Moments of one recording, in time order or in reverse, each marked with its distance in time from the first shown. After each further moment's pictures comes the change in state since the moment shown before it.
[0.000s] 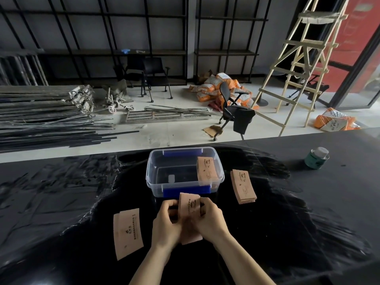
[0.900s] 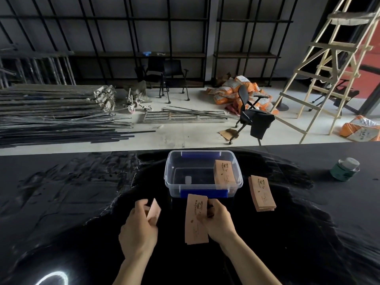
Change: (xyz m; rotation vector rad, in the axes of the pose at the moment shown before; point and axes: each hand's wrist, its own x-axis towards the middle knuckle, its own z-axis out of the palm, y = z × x) left_hand -0.002 -0.015 -0.085 0.539 0.374 -0.021; right_hand 0.012 -0.006 0.015 0.083 -0.137 0.009
